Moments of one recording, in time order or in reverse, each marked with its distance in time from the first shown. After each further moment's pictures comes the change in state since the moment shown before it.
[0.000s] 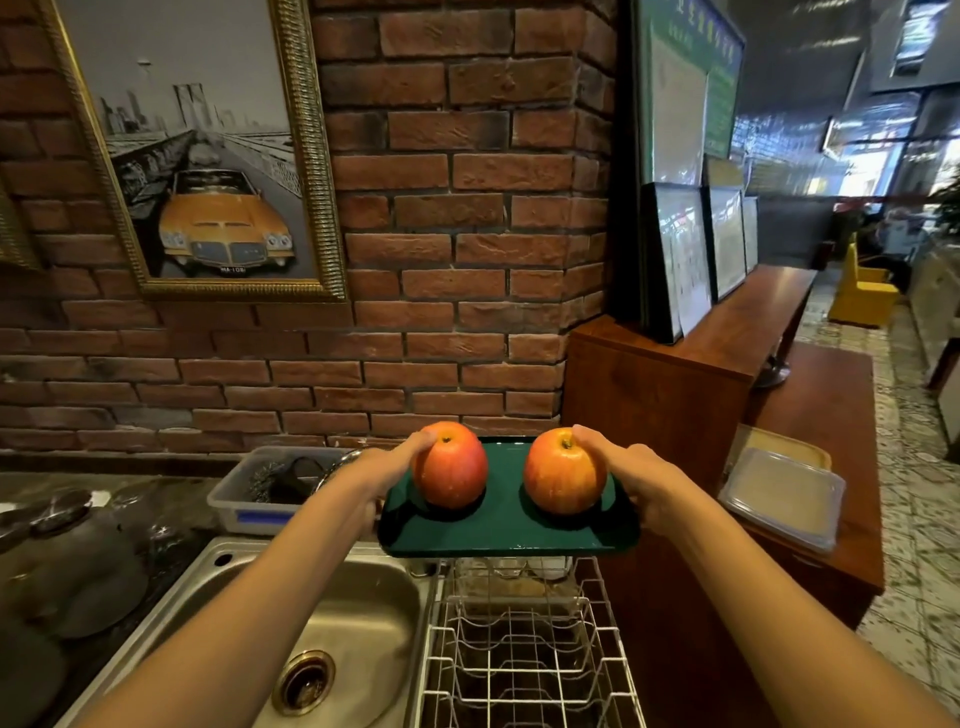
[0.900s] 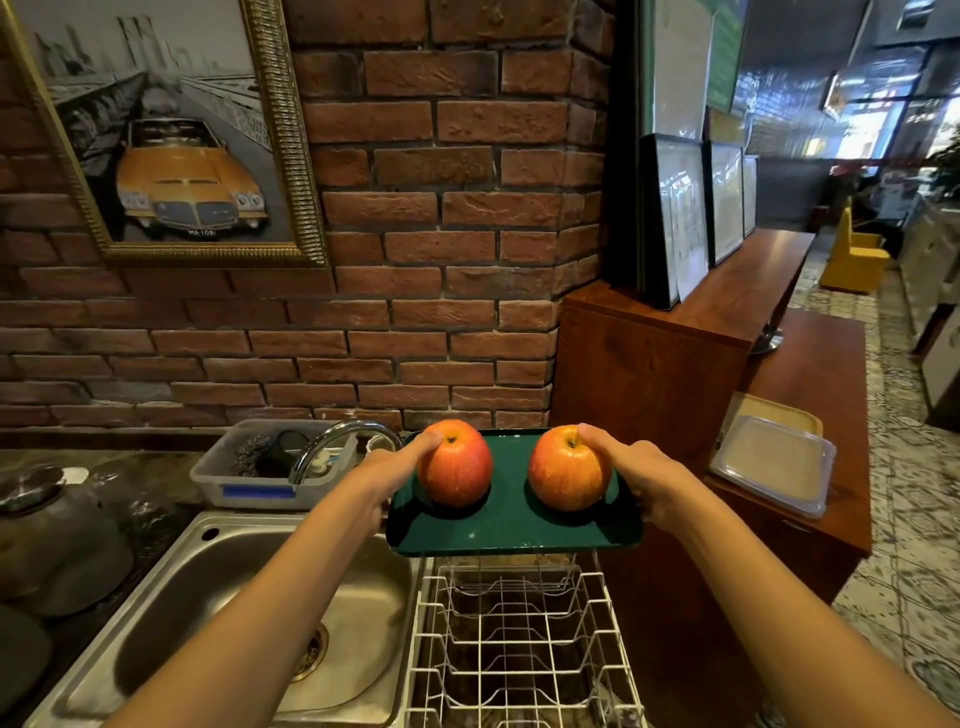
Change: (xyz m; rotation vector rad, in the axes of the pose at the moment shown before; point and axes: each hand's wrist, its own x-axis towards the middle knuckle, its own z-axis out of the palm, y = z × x) left_hand 0.020 -0.031 0.026 0.032 -0.020 0.022; right_hand 0.018 0.037 -0.006 -0.018 -0.007 0.052
